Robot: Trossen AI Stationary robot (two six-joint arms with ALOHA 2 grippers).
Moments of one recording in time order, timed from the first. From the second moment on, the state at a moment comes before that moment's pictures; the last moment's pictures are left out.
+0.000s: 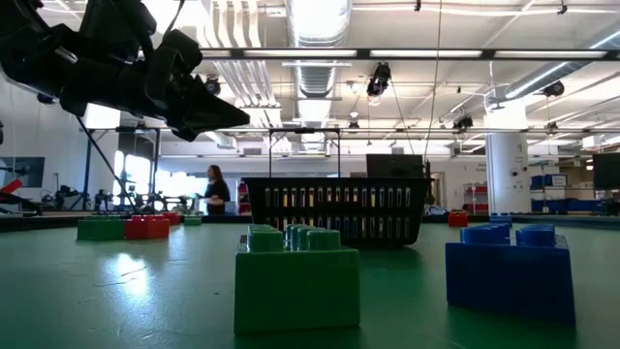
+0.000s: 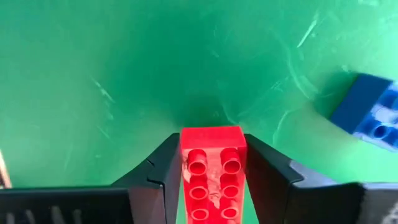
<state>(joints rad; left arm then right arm) 0.04 1.22 0.28 0.81 -0.11 -0.04 0.90 1.75 1.07 -0.88 -0.05 0.82</state>
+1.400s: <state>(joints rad) 0.04 1.23 0.28 0.83 -0.11 -0.05 -0.22 1.99 1.50 -0.56 0.03 -0.13</state>
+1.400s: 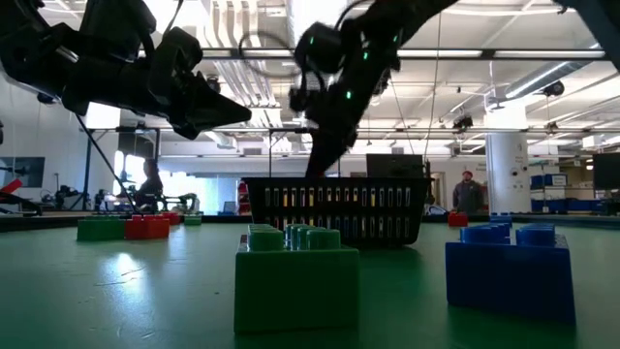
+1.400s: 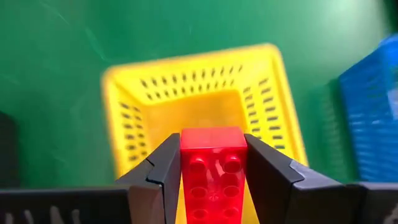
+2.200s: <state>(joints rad) 0.04 1.23 0.28 0.83 -0.11 -0.05 -0.26 1.97 1.49 -0.55 0.02 -0.19</state>
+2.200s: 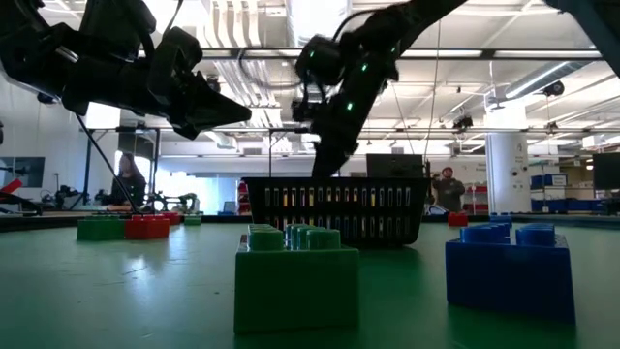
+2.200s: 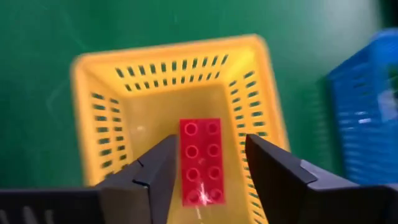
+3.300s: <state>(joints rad) 0.04 1.23 0.29 0.69 -0.06 -0.05 -0.26 1.32 0.42 0.53 0.02 -0.08</state>
